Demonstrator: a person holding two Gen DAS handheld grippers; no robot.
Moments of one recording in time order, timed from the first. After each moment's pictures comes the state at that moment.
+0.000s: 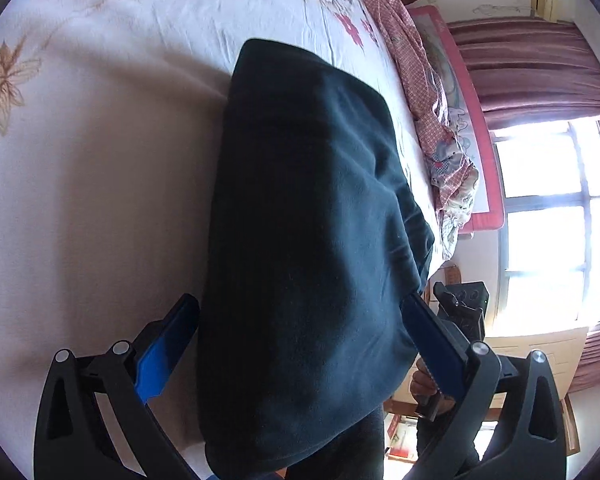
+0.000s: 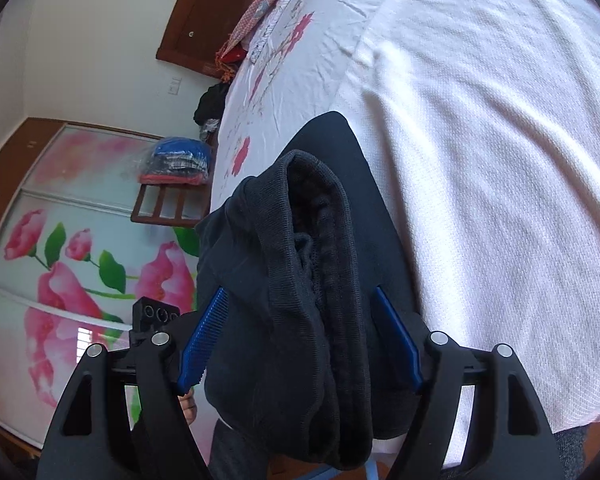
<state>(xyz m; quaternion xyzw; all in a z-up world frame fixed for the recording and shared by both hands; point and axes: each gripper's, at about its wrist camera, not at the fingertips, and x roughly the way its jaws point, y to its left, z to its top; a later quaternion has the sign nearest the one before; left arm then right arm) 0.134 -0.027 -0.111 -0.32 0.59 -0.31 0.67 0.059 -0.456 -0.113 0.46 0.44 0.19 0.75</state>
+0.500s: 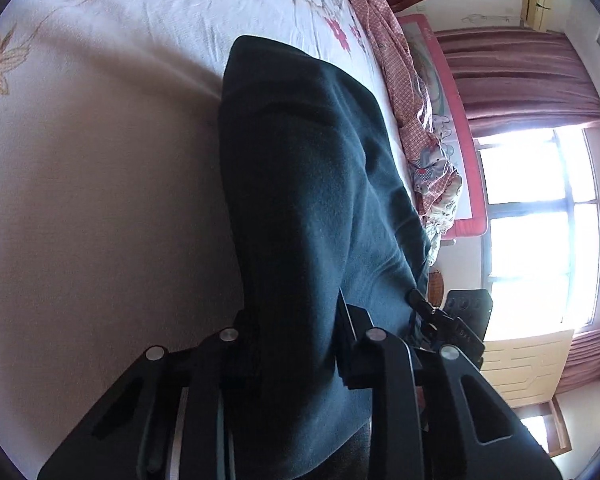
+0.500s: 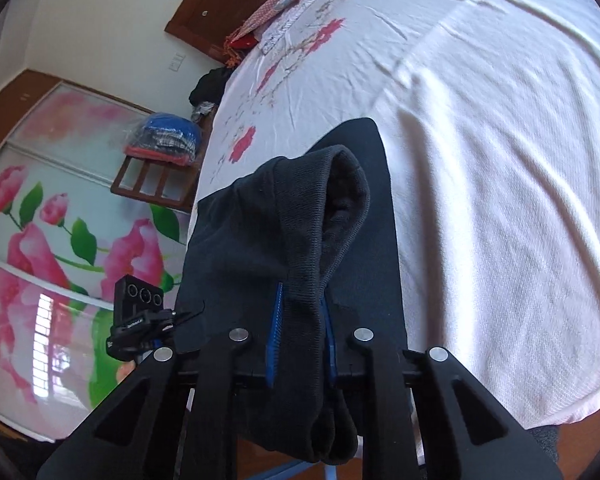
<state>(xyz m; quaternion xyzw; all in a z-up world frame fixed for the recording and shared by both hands) 0.135 -0.045 -0.107 -0.34 0.57 -0.32 0.68 0.060 -0.423 -0.062 0.35 0.45 0.18 0.80</state>
